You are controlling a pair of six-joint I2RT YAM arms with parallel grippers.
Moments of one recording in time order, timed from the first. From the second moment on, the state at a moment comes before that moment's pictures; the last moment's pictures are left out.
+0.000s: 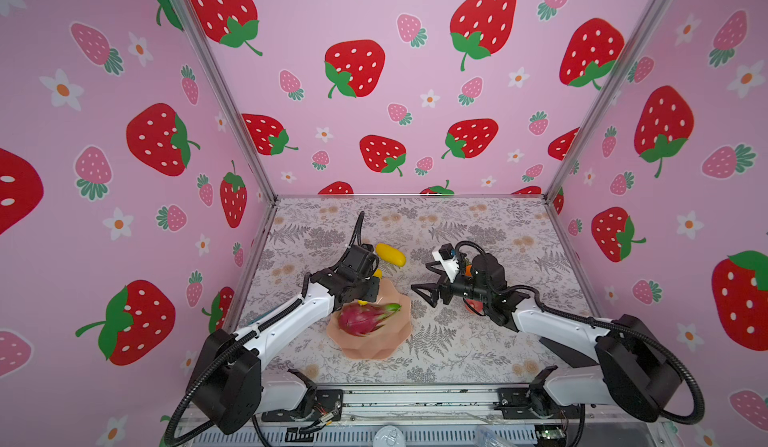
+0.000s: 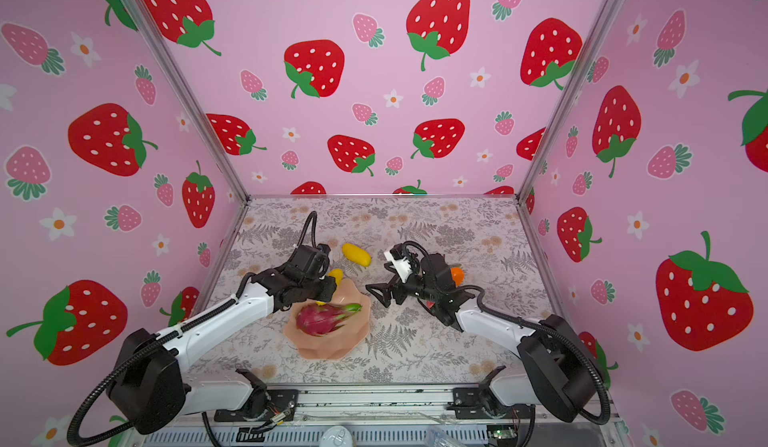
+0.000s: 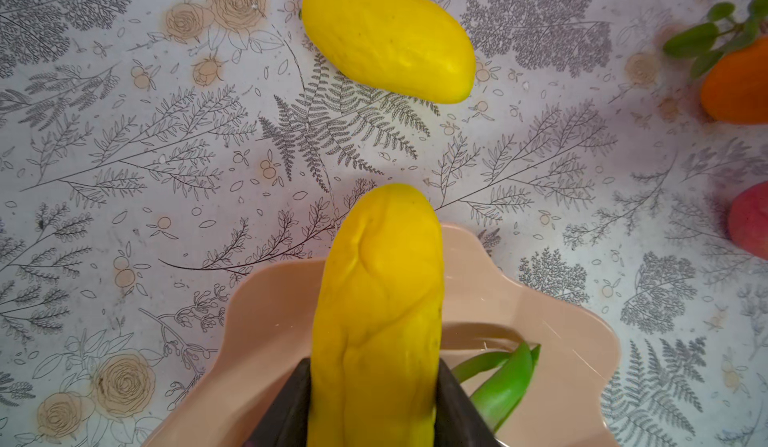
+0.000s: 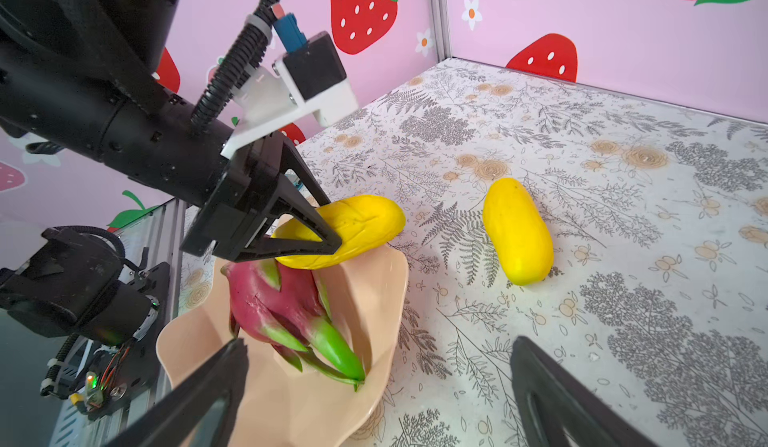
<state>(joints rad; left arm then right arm) -0.54 1.32 0.89 -0.57 -0.09 -0.29 0.75 1.35 0.61 0.45 -0.50 0.13</state>
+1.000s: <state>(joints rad) -0.54 1.23 0.84 -0.52 -0.09 -0.25 0.75 1.51 0.72 0.38 -0.36 0.14</state>
